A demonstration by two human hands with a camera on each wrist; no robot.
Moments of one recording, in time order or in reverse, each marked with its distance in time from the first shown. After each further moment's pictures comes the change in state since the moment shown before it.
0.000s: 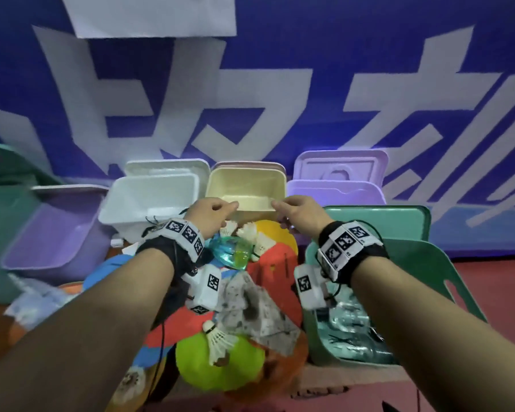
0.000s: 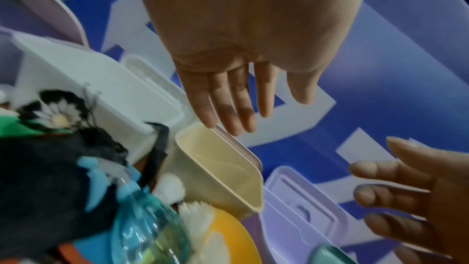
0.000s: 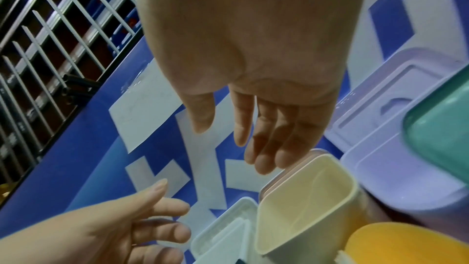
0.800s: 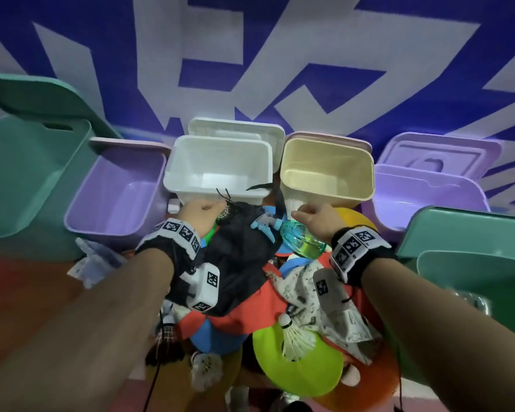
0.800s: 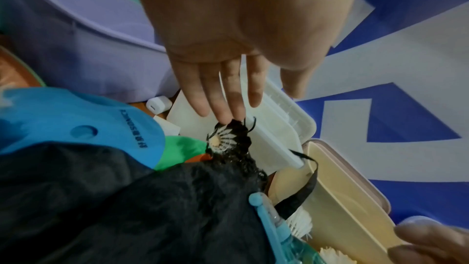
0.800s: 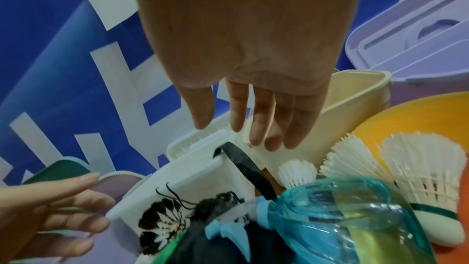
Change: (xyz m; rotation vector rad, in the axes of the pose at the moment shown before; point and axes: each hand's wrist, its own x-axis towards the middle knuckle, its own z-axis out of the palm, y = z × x) left_hand 0.043 -0.200 -0.120 -0.025 0.121 -0.284; right_hand 0.087 0.009 0.166 -0.373 -0.052 0.129
